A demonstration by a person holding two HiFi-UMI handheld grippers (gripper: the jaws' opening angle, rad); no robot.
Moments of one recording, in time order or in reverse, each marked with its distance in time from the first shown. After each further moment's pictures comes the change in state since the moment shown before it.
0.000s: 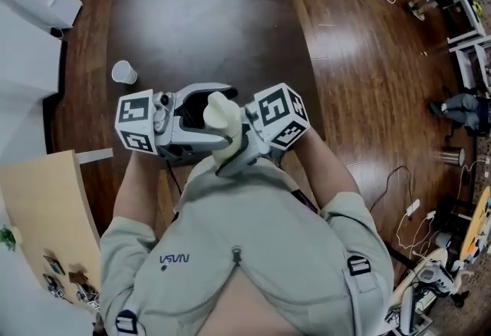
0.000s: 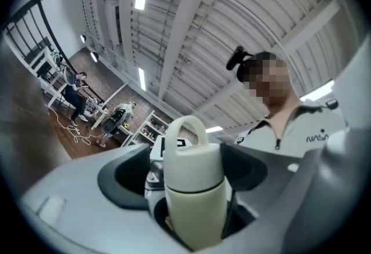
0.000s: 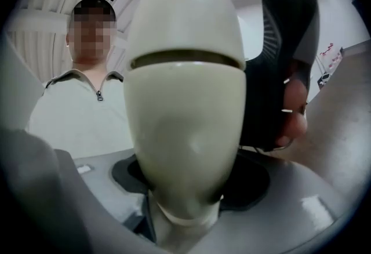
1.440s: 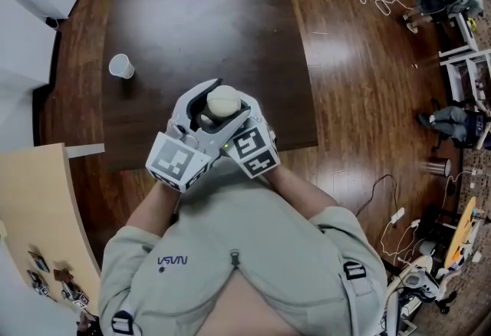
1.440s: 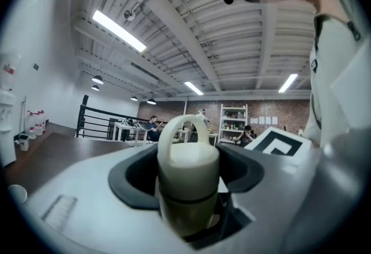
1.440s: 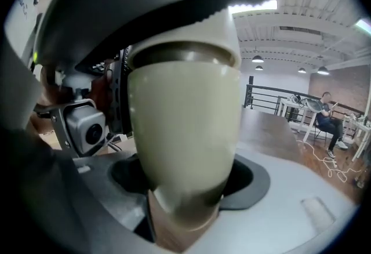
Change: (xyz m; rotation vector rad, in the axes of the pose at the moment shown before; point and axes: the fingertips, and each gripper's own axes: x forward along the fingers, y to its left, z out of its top) left arm -0.006 0.055 -0.012 0.431 0.048 0.843; right arm -0.076 -0.125 -0.027 -0.073 0.002 -1.291
